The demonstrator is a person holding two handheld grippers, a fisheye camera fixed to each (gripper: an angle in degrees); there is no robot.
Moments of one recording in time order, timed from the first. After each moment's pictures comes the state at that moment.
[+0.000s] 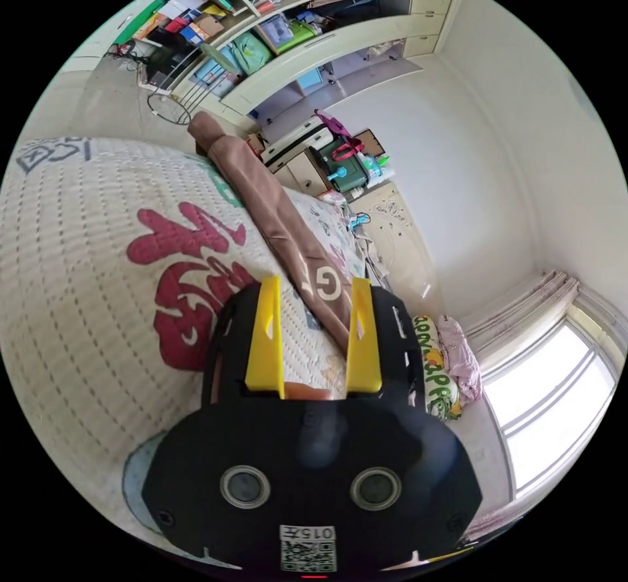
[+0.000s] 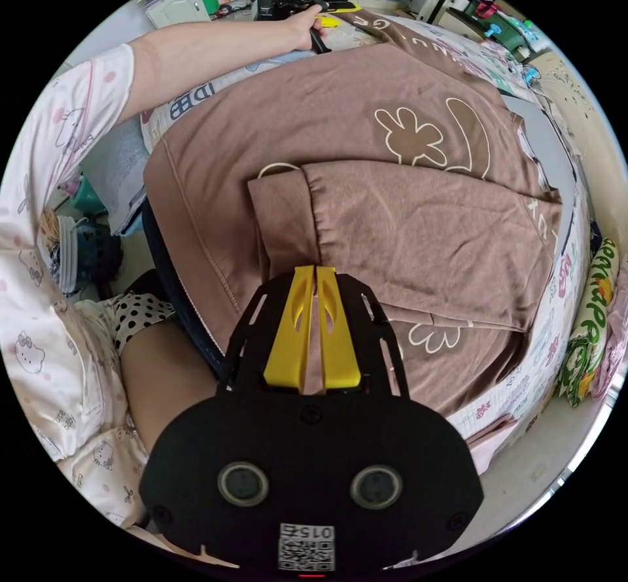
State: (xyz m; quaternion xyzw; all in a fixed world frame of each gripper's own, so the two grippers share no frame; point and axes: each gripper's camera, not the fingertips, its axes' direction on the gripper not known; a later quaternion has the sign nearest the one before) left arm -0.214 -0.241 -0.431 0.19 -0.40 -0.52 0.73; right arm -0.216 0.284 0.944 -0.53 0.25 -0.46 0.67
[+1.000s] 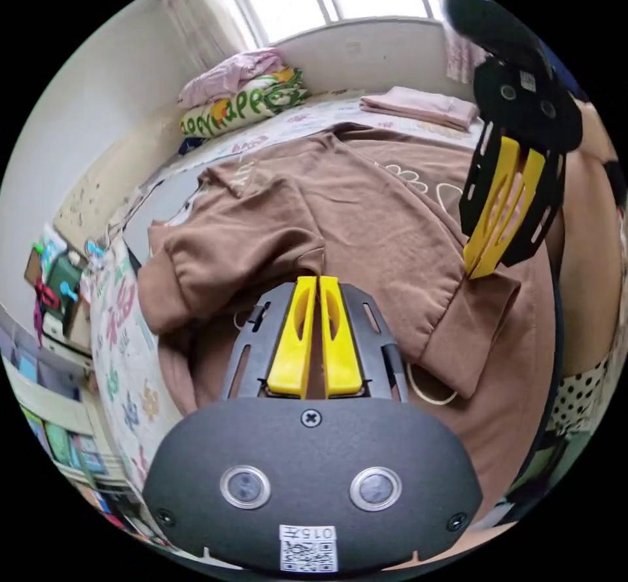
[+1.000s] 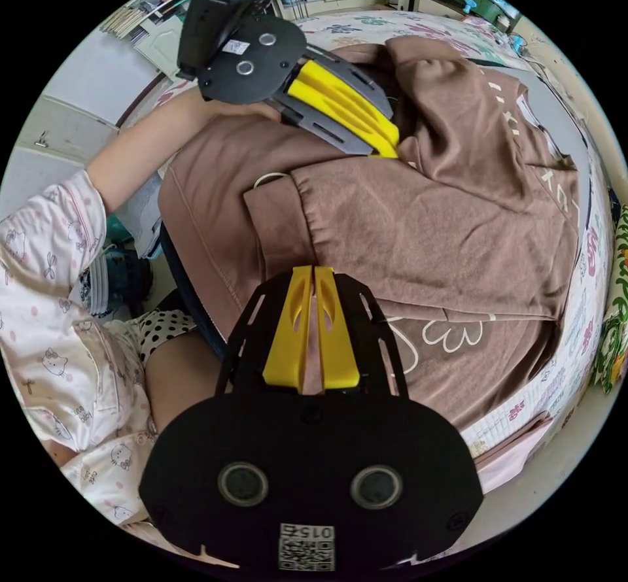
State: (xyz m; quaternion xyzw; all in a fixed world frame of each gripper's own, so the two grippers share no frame) left arm 0.020 0.024 -0.265 -0.37 -0.14 0.09 0.91; right arm -0.249 0.176 0.908 -0.54 0.21 -0.39 0.72
